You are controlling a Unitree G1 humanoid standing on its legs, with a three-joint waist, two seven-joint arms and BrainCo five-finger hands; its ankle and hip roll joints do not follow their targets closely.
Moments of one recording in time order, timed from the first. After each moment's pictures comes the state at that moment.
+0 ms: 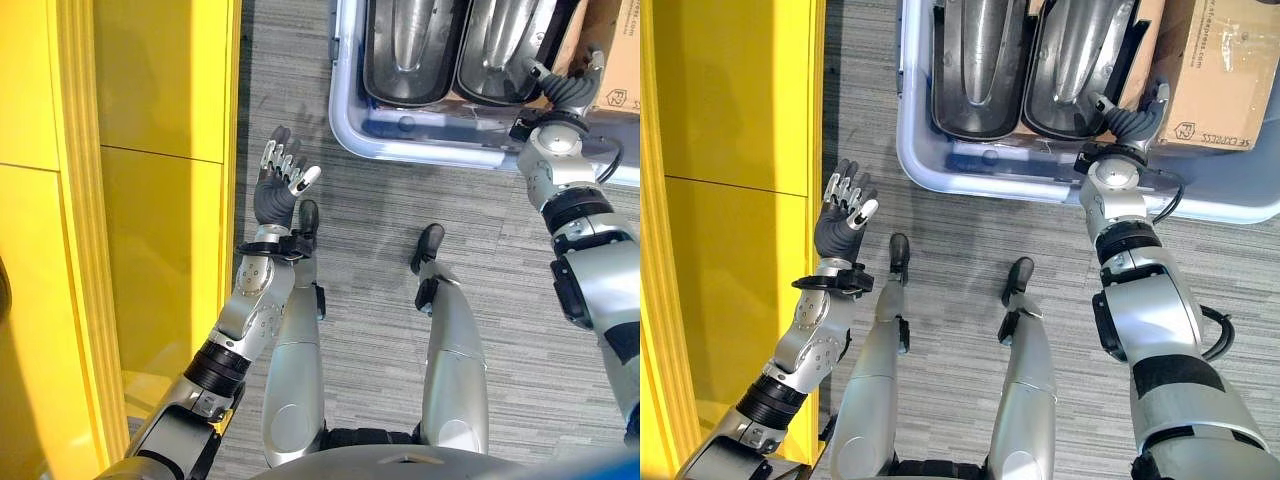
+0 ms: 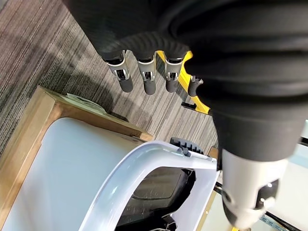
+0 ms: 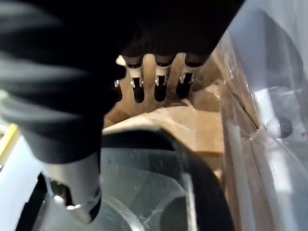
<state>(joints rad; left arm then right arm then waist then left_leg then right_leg) -0.33 0.35 -0.35 -0.02 -0.72 -0.30 0.33 -1.25 -0.53 0.28 1.21 0.53 -0.16 -0.55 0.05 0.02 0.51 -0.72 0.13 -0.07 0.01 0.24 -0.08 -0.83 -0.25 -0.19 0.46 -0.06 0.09</state>
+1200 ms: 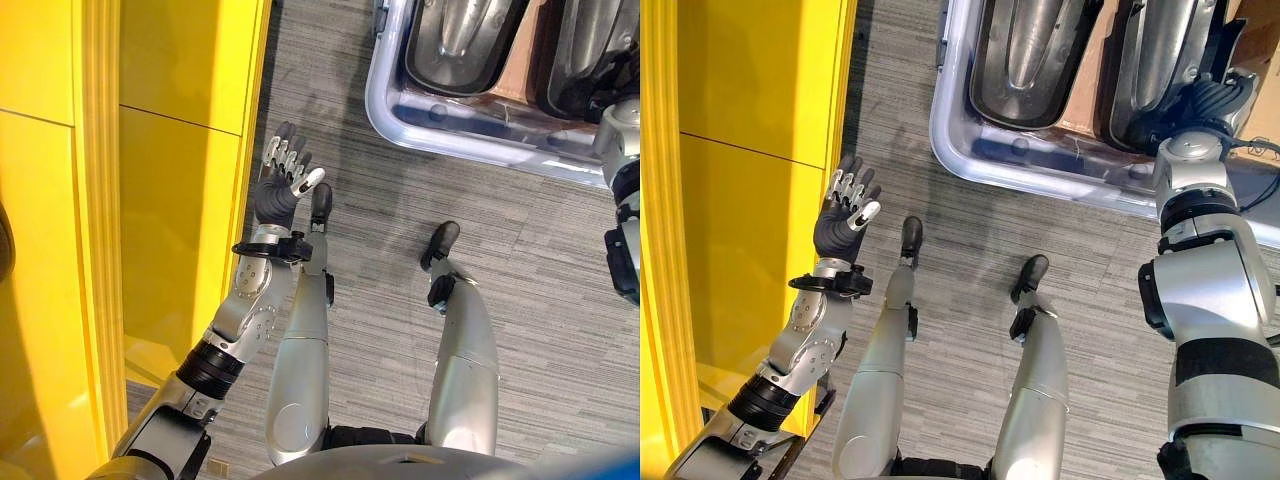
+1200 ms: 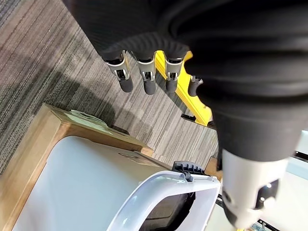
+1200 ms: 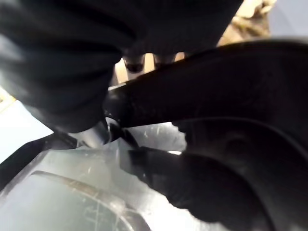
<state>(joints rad) -0.33 0.40 -0.39 -0.06 -0.73 -0.32 0.31 -1.39 -0.71 0.42 1.40 0.46 -0.06 -0.52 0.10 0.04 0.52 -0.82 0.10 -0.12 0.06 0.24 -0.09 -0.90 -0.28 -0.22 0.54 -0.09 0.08</state>
